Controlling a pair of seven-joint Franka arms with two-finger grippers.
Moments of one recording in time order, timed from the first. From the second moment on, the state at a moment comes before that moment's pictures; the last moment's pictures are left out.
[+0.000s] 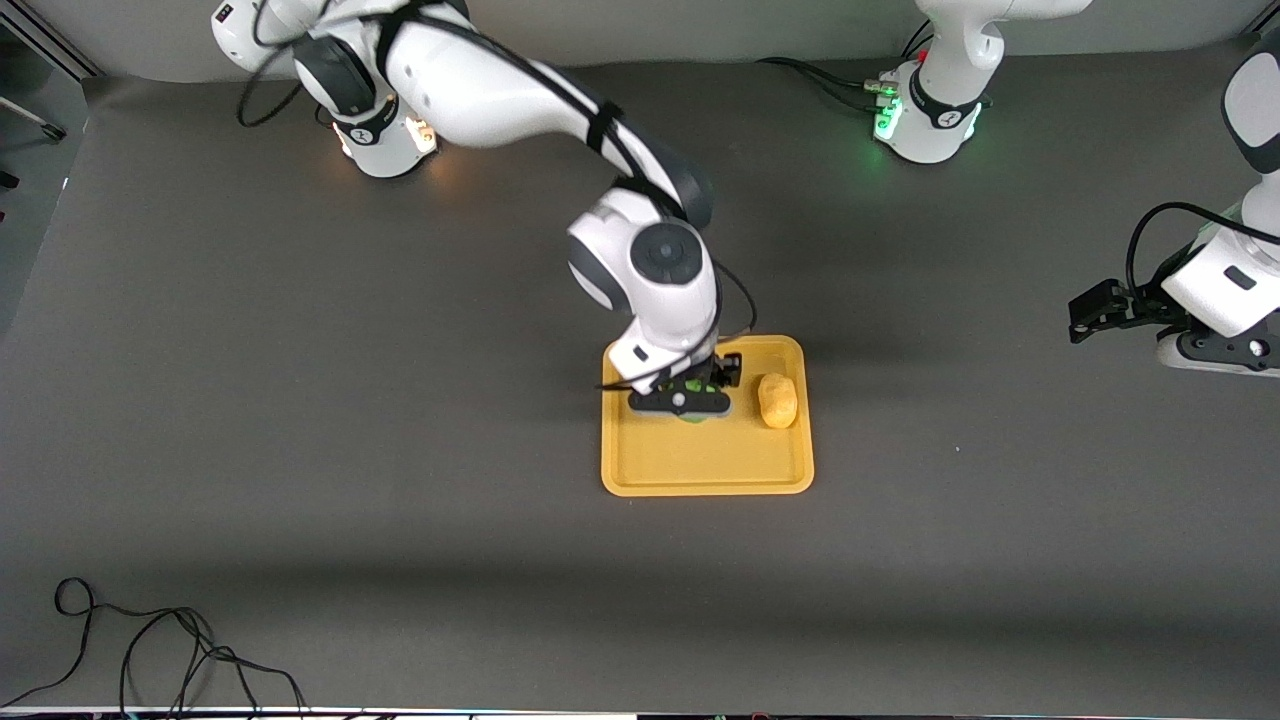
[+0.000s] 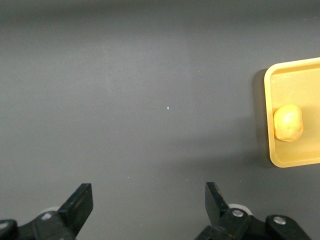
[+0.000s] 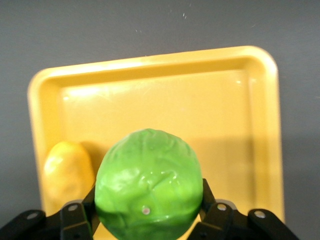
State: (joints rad) left arm -0.07 0.01 0.06 -1.79 0.00 1.83 0.11; right arm 0.81 1.00 -0.04 -0.95 0.03 2.07 0.88
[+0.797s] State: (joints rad) left arm -0.07 0.01 0.07 -1.79 0.00 1.83 0.11; right arm 0.82 1.11 -0.04 -0.94 0.00 2.16 0.88
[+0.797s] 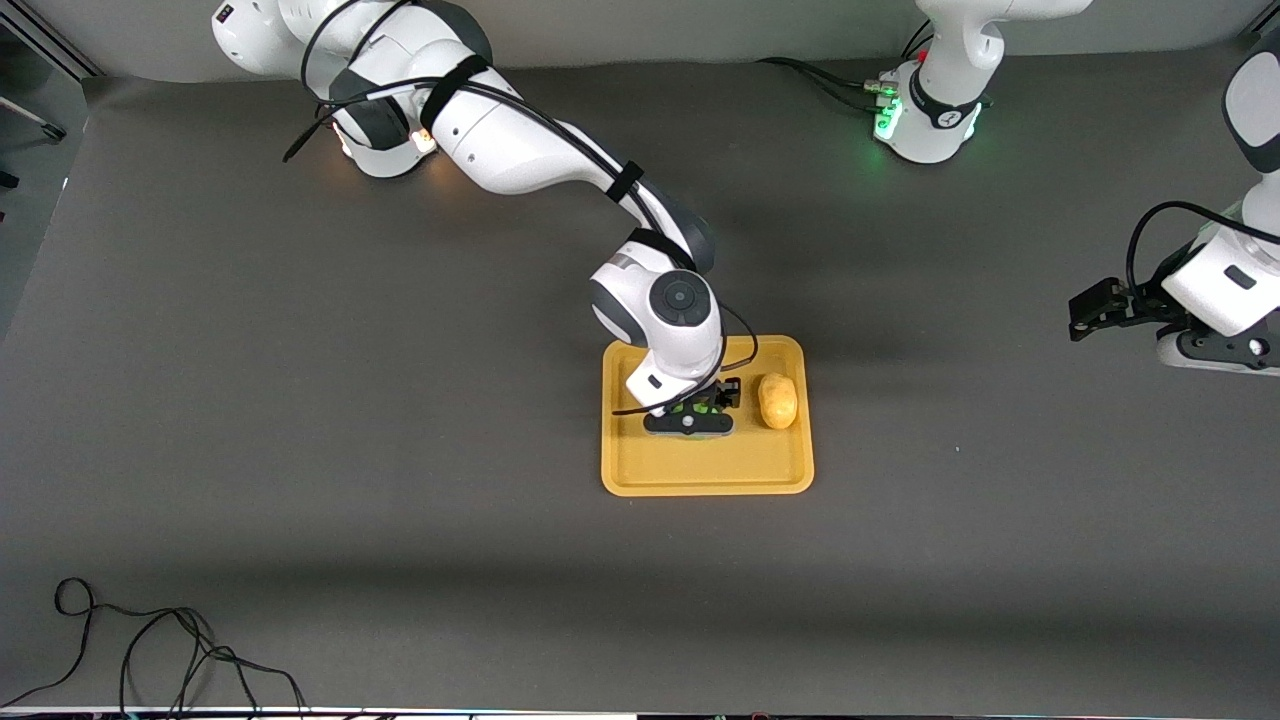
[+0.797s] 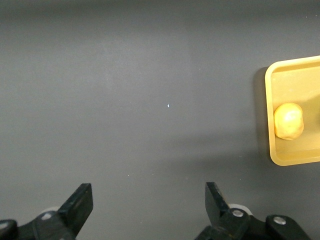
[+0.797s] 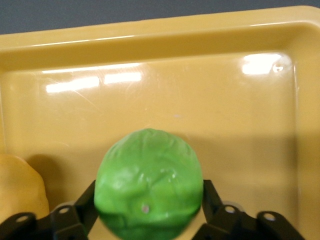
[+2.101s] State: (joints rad) left arm -0.08 0.00 0.06 -1.80 0.00 1.82 0.11; right arm 0.42 0.41 -0.07 -1.11 0.00 1.47 0.39
